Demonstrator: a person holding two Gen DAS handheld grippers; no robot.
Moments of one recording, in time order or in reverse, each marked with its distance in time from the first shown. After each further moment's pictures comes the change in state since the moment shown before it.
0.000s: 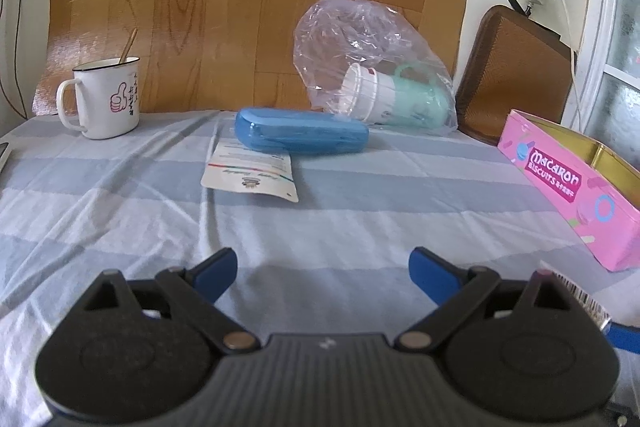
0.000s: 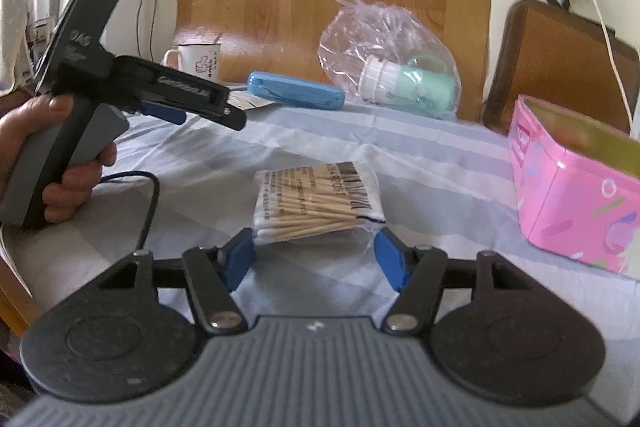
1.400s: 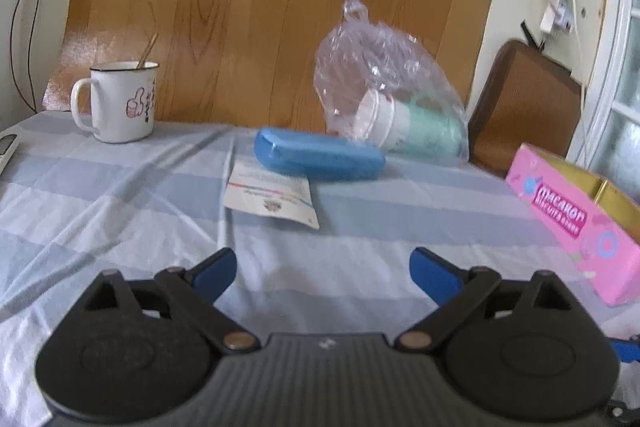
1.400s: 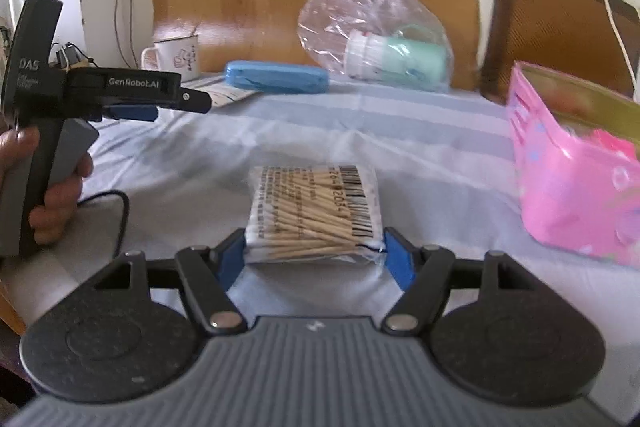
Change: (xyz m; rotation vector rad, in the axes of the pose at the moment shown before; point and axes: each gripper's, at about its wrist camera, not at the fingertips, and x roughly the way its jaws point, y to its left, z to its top) left arm 0.002 0.015 0.006 -0.066 -0.052 0.005; right arm 0.023 -0.023 0.018 0.115 0.104 0.015
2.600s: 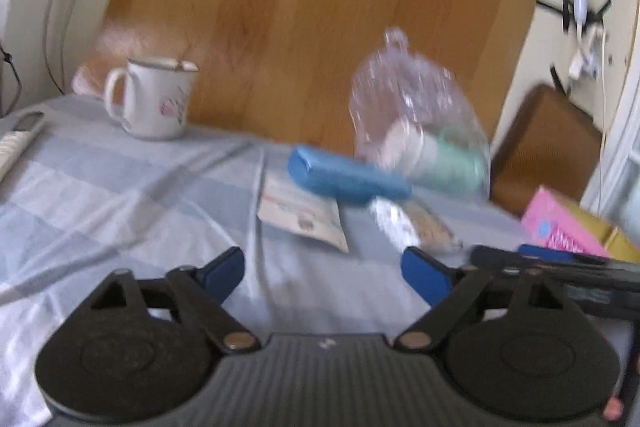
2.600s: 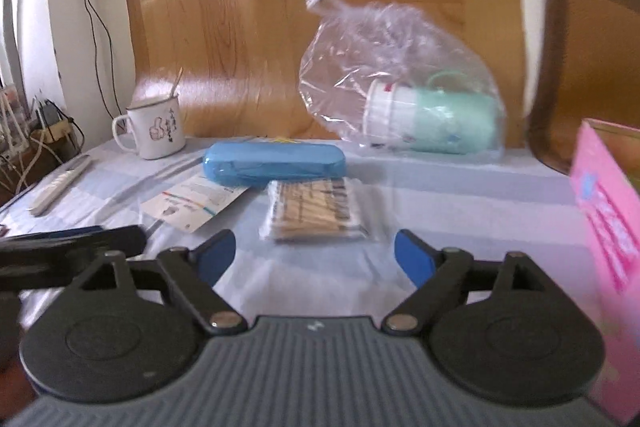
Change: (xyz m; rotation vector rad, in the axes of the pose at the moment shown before) left arm -0.009 0.024 -0.002 -0.128 -0.101 0.025; right arm 0.105 0.007 0.097 0.050 -0.073 0.035
